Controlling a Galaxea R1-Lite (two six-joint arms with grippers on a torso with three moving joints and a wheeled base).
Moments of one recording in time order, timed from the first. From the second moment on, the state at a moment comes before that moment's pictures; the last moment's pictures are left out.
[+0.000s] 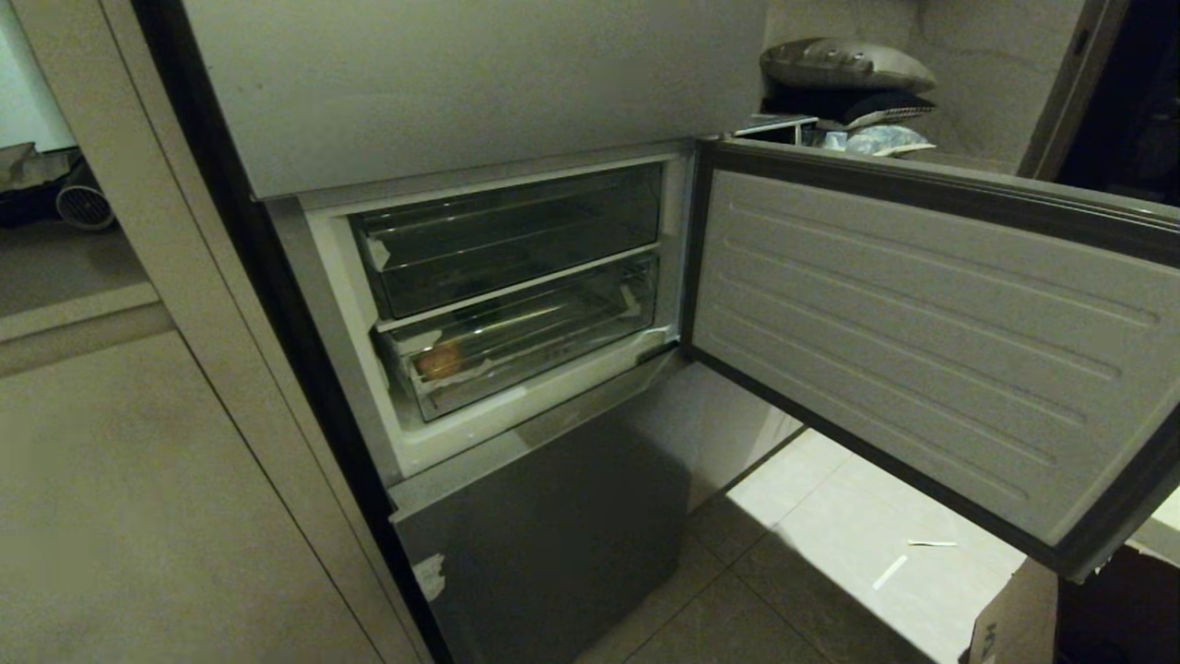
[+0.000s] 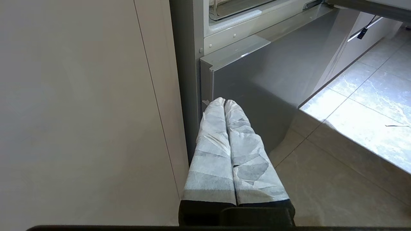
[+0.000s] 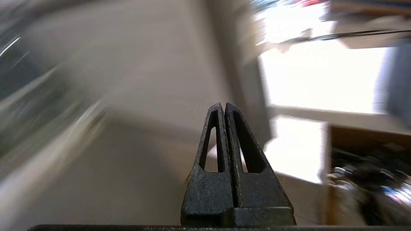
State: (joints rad) left arm 0.00 0.00 -0.03 0.07 0.01 0.00; right arm -0.33 0.46 -0.47 -0.02 -0.08 0.35
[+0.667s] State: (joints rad) left arm 0.00 0.00 -0.03 0.07 0.01 0.00; right arm -0.81 1.04 -0.54 -0.49 0.13 0.44
